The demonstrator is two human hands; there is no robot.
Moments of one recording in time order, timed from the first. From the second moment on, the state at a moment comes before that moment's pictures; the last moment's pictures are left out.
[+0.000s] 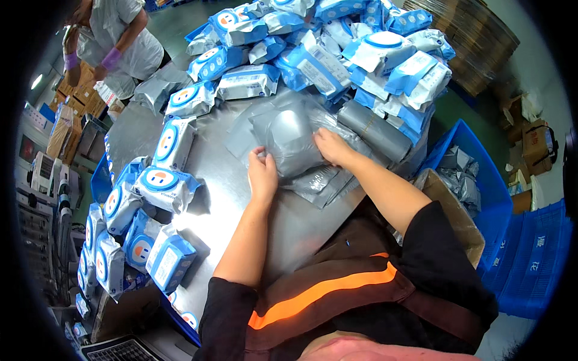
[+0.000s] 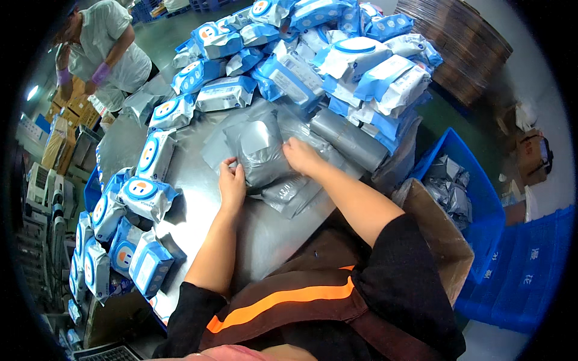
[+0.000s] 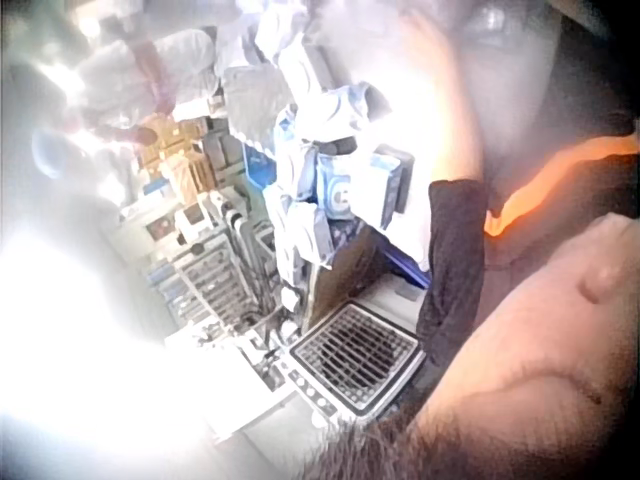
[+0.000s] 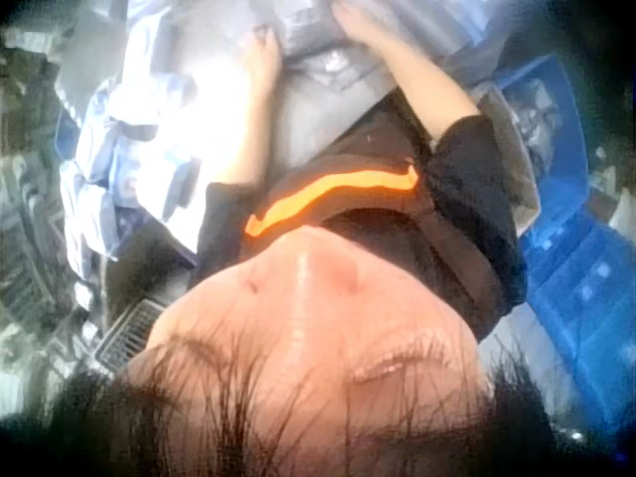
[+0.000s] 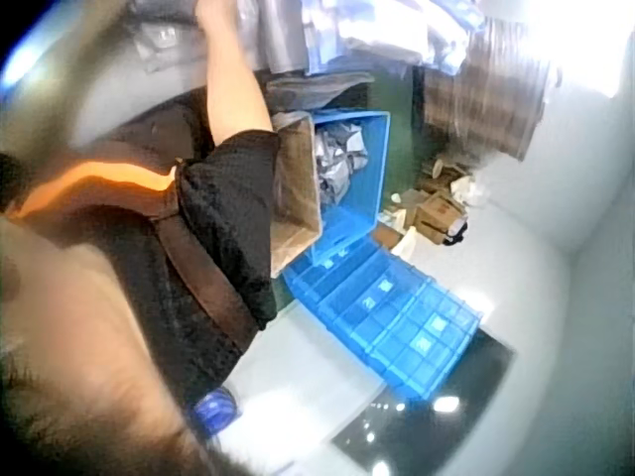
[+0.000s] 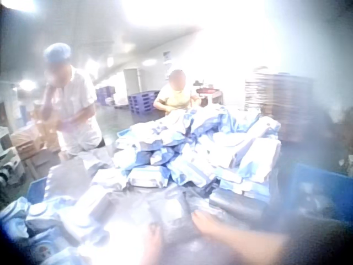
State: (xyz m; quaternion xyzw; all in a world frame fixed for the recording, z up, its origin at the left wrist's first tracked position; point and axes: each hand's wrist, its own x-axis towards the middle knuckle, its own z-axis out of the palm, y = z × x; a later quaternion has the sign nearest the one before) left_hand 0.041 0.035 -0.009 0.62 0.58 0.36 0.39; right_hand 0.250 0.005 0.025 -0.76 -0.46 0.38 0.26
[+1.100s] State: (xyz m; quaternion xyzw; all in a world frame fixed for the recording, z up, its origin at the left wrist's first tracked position) left_hand 0.066 0.004 -0.011 0.90 0.28 0.31 0.14; right_hand 0.223 -0.085 0.080 -0.54 -0.74 0.09 0.40
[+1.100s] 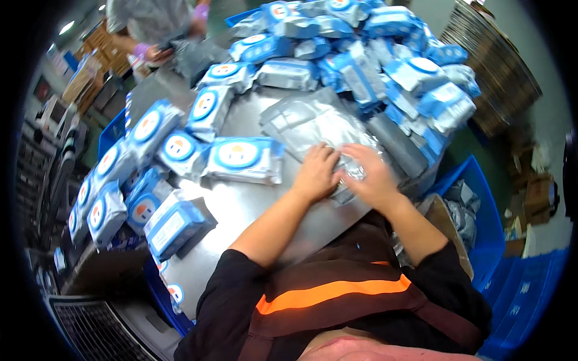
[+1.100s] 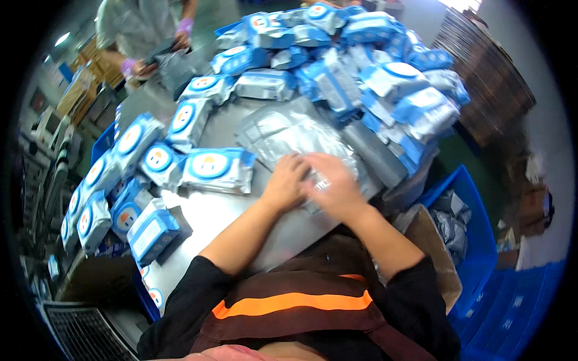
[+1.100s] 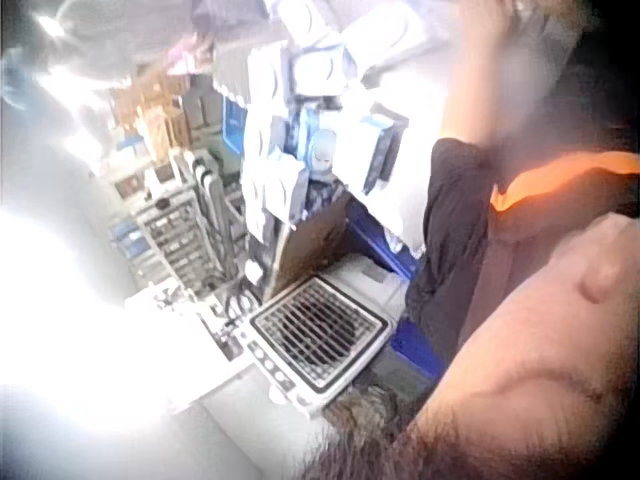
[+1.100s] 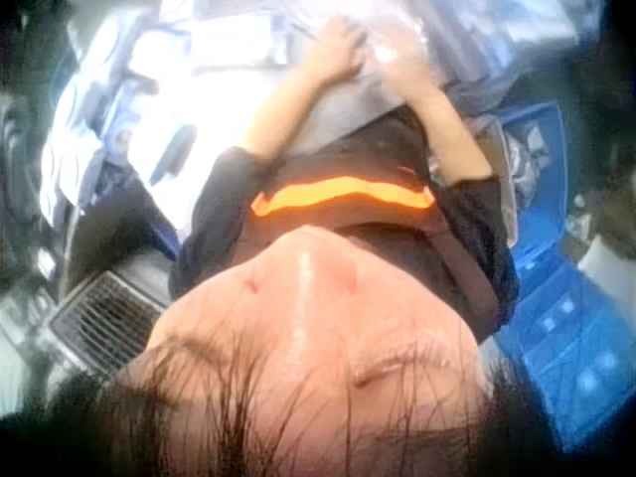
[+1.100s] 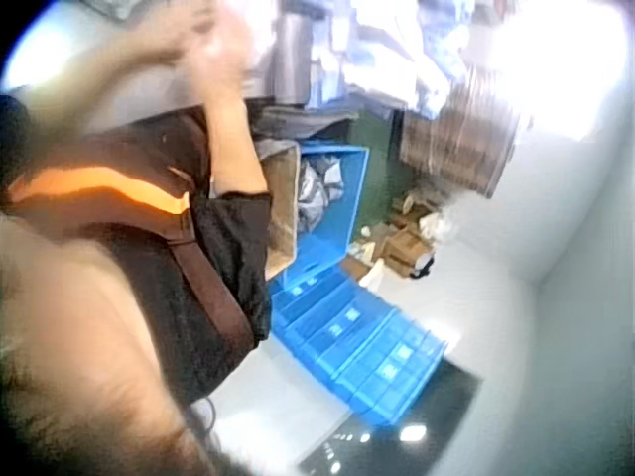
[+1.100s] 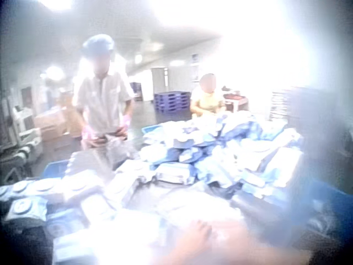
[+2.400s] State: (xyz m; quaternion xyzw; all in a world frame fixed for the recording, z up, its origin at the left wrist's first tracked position) left_hand 0.094 0.014 0.001 0.78 0.38 0.46 0.18; right_hand 0.283 -0.101 0.077 -0.66 -0.73 -0.01 0.18
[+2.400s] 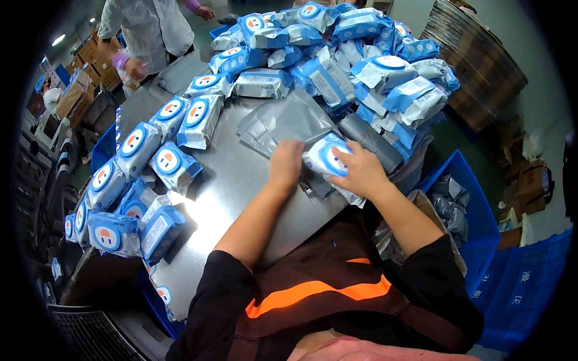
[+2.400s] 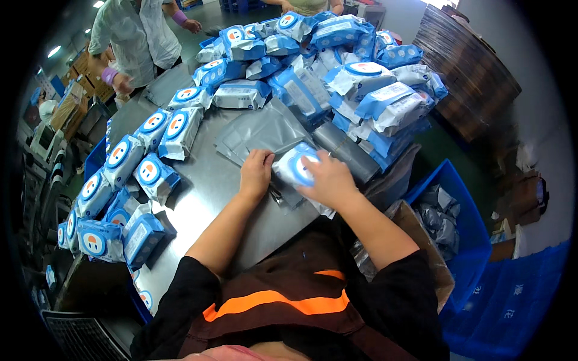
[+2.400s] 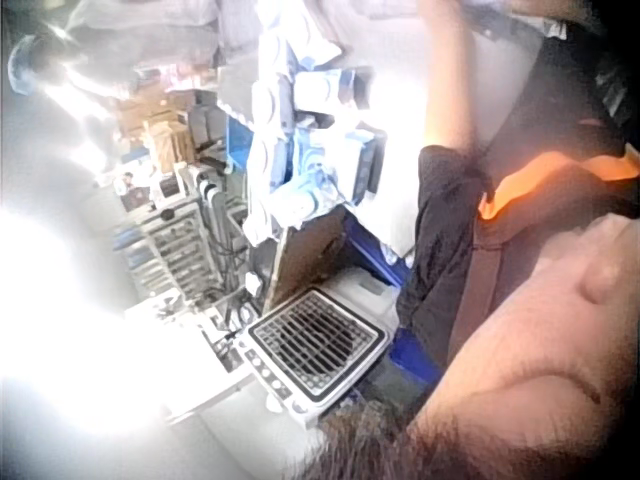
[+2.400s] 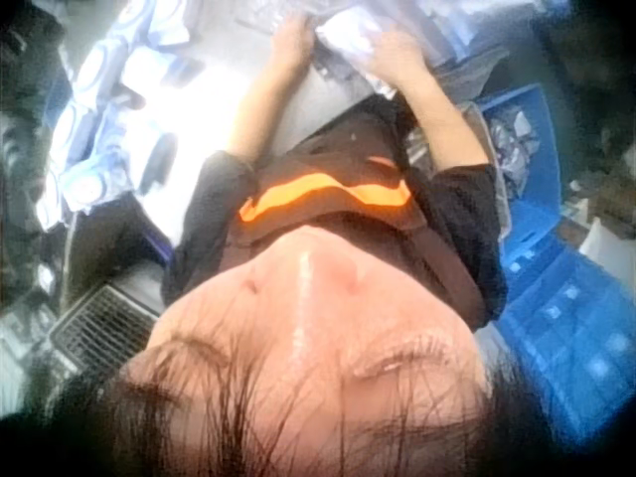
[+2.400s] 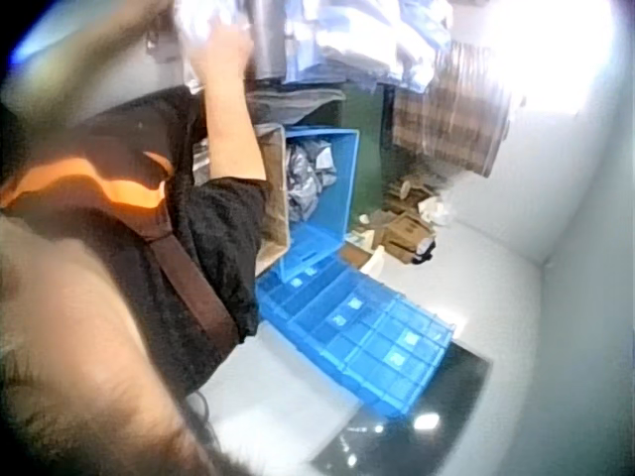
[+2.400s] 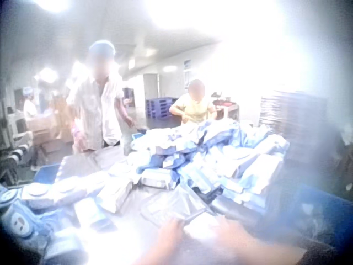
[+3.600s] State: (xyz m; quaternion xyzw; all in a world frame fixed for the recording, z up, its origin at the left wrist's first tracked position) left_hand 0.054 -0.064 0.023 0.82 0.38 0.34 0.26; right_hand 0.243 -0.037 0.057 -0.70 -0.67 -0.01 0.24
